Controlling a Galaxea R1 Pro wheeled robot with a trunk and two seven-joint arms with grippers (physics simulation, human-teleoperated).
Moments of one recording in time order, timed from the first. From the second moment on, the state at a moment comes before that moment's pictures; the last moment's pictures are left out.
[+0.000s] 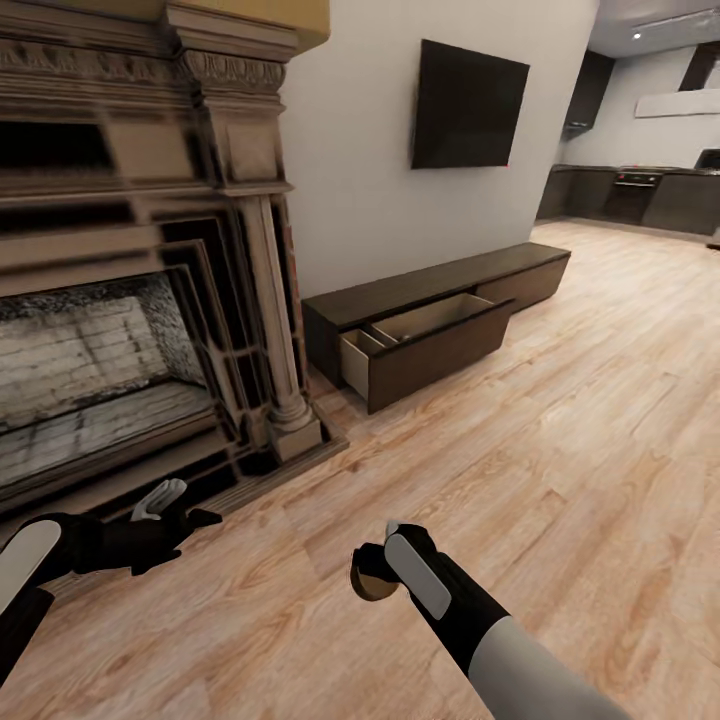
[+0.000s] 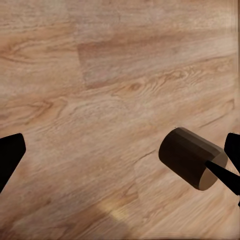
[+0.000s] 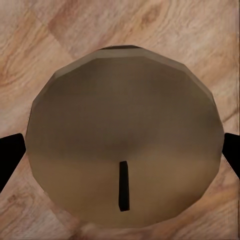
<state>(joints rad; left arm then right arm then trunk) -0.37 0.45 -0.02 -1.51 1.67 0.99 0.70 -0.66 0.14 0.59 -0.82 -1.03 0.62 -0.69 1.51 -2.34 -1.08</state>
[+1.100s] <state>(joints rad) -0.37 0.45 -0.02 -1.51 1.67 0.99 0.71 -0.66 0.15 0.58 -0.82 -1.03 0.62 -0.69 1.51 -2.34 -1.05</state>
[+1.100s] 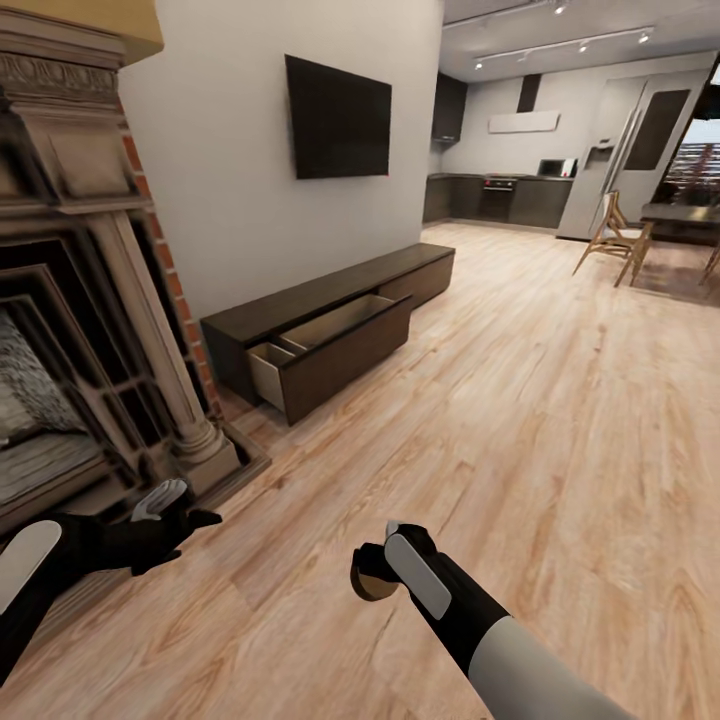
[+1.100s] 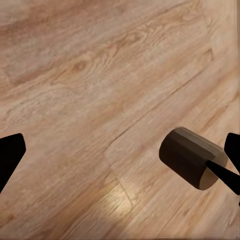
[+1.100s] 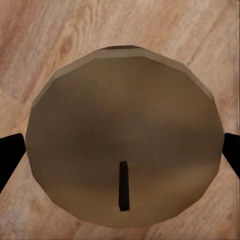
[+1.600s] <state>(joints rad) -0.37 0.45 -0.02 -1.51 1.67 0.99 0.71 -0.66 0.15 0.58 -0.82 -1.03 0.62 -0.69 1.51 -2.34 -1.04</state>
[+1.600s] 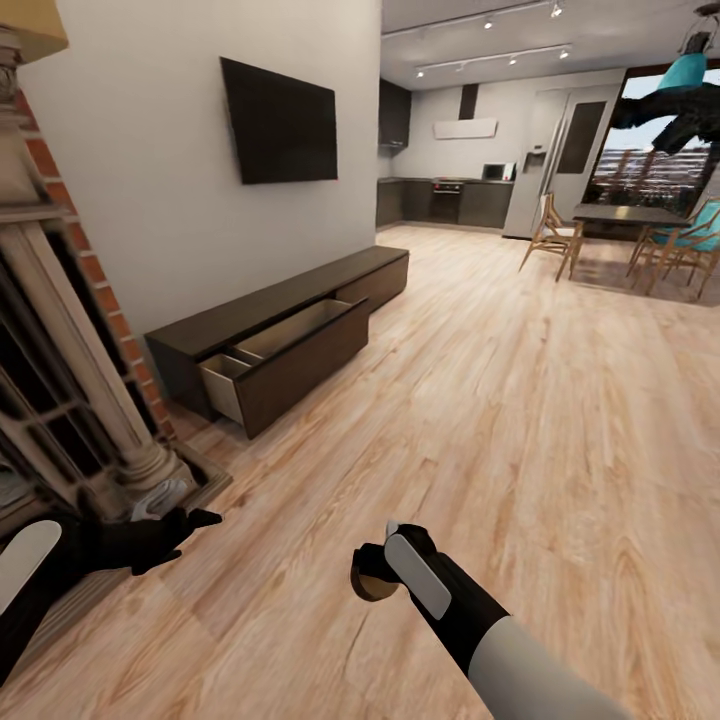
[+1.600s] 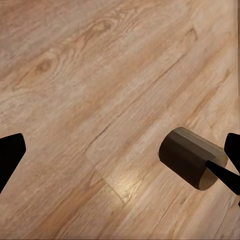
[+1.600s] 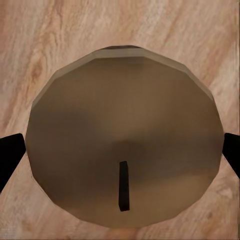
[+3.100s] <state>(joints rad) -0.37 0.45 -0.03 -1.51 1.67 0.99 0.71 -0.66 0.14 0.58 -0.82 -1.07 0.62 -0.69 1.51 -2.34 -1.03</state>
